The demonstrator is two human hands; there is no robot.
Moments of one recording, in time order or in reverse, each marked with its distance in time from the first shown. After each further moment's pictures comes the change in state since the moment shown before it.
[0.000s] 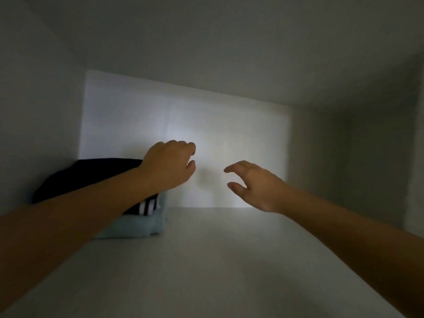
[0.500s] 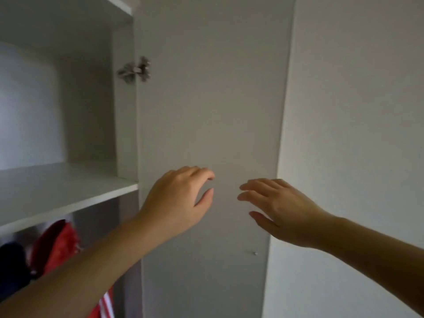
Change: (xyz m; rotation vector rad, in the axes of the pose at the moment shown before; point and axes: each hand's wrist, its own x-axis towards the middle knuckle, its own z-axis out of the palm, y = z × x) left_hand -0.162 0.516 -0.172 -0.981 0.162 0.605; right_hand -0.589 0.012 -0.268 -0.621 -0.216 0.474
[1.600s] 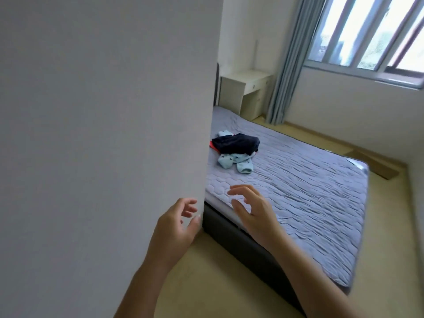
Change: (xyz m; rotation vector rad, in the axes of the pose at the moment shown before) left_hand 0.057 0.646 0.497 -1.422 -0.883 0.218; right_hand -0.641 0.246 0.056 0.085 0.259 1.718
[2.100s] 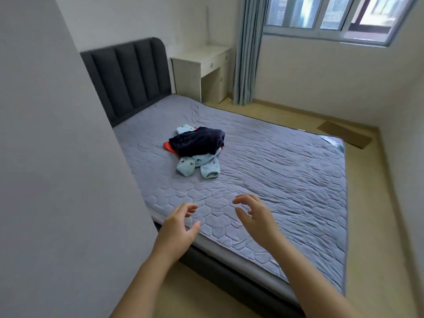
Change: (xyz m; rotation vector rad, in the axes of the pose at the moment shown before) left_hand 0.280 -0.015 0.273 0.061 -0.342 -0.023; right_hand 0.158 0.307 -0.105 -0.012 0.048 0.373
